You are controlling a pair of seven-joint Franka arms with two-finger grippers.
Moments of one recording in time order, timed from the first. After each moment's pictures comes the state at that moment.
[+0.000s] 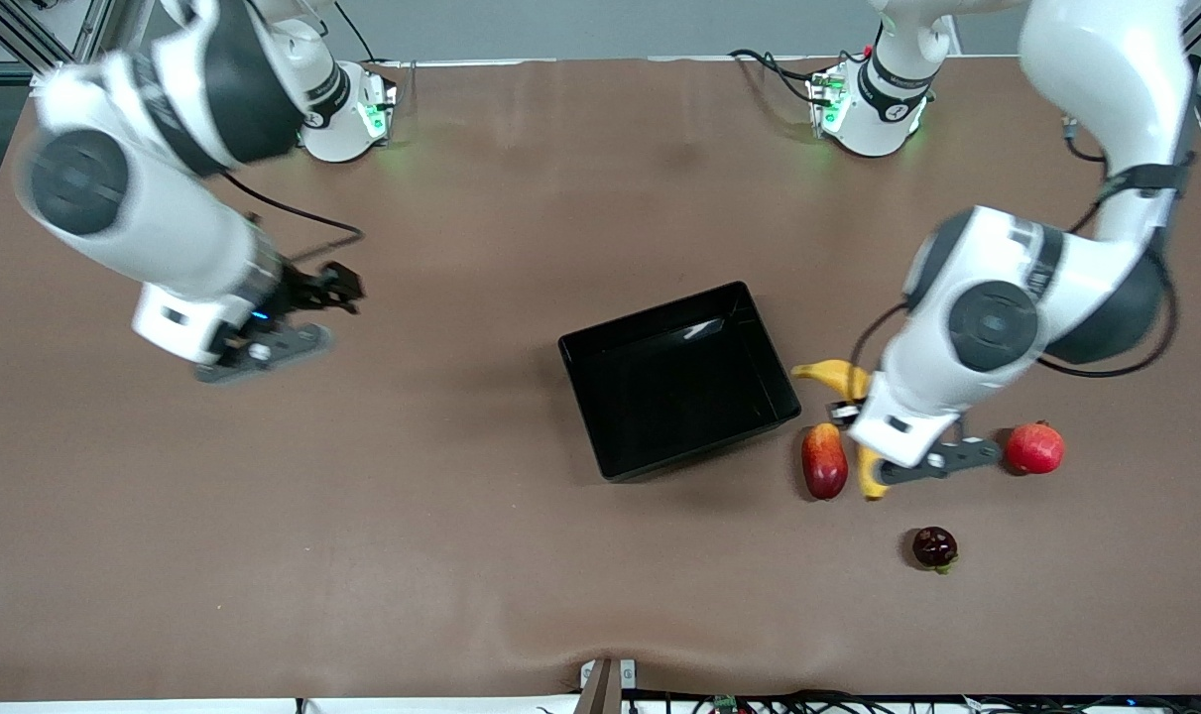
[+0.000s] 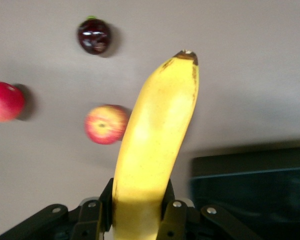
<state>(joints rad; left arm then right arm) 0.11 0.52 -0.49 -1.43 0.34 1.79 -0.55 0.32 0.28 0.04 -1.50 0.02 1.63 -0.01</state>
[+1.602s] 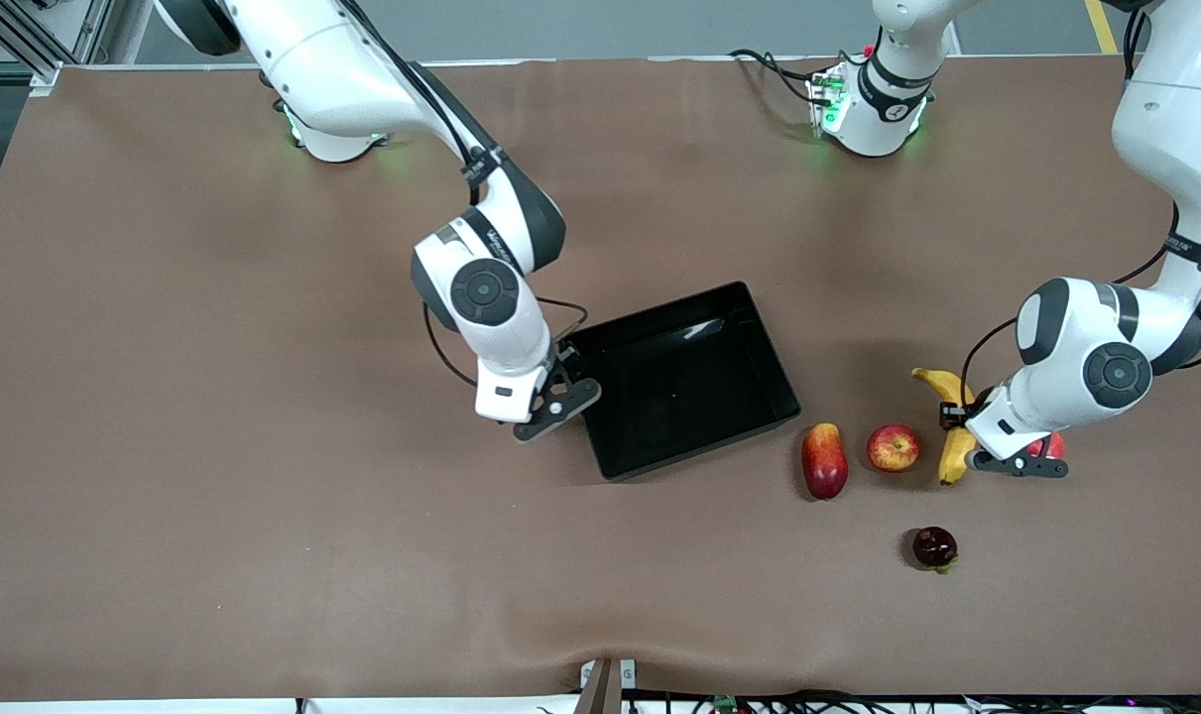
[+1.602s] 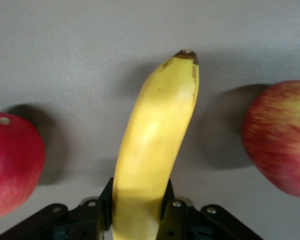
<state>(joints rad) 0.49 0.64 -0.46 -1.85 0.43 2.33 -0.09 0.61 0.71 0.04 -1.43 0.02 2.24 0.05</state>
